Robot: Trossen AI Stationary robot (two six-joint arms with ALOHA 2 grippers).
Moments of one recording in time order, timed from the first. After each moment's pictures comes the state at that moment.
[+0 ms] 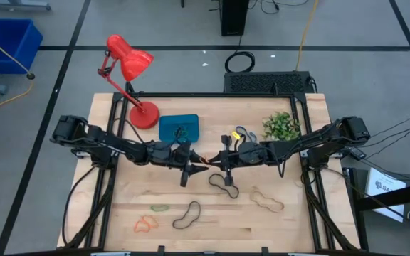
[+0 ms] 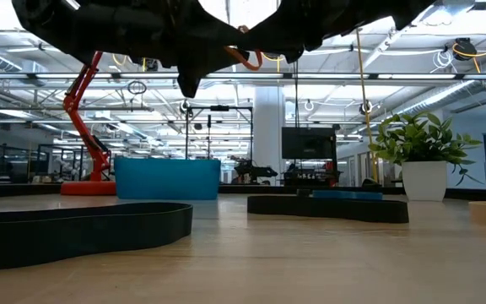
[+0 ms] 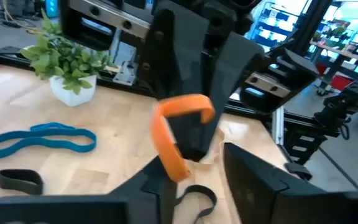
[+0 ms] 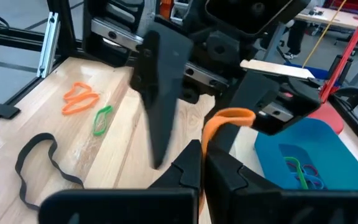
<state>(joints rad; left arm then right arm) -0.12 1.54 0.65 0.76 0.00 -0.27 0.16 1.52 0.88 0.32 0.13 -0.09</state>
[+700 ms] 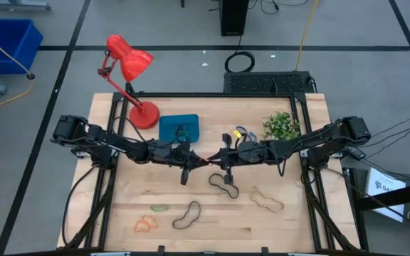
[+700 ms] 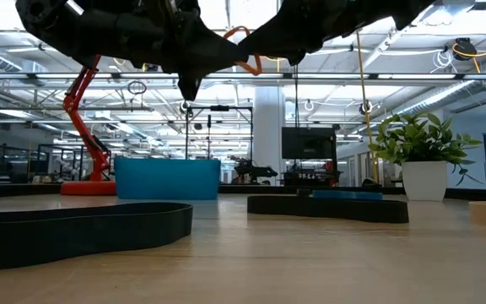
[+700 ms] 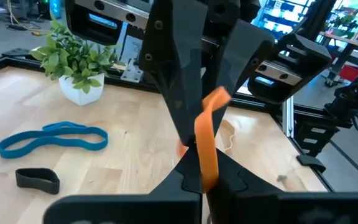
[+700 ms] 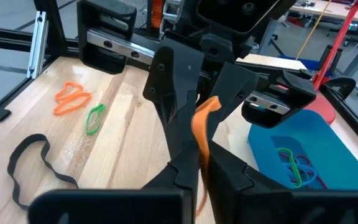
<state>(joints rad) -0.09 1.54 0.65 0.75 0.01 -0.23 0.16 1.52 0.88 0.30 0.14 -0.06</state>
